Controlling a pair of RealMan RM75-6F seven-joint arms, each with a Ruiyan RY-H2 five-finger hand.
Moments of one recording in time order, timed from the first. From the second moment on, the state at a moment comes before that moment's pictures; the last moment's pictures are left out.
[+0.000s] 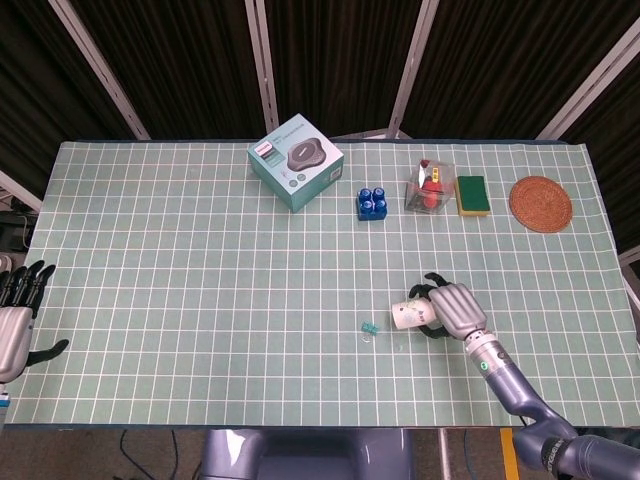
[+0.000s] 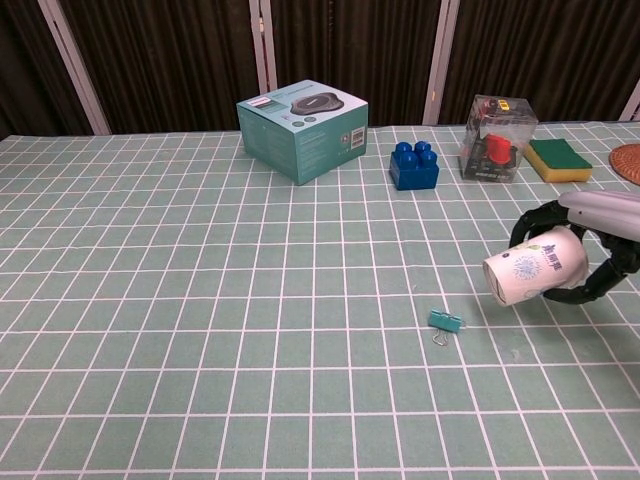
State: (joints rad) left arm -0.13 -1.03 -0.07 -1.82 1.36 1.43 0.28; right arm 0.53 -1.43 0.09 -1.38 -1.37 0.93 -0.02
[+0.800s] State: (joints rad) left arm -0.14 -1.03 -0.07 -1.81 1.35 1.41 0.28; right arm 0.52 -1.35 0.02 -1.53 -1.49 1.04 -0.50
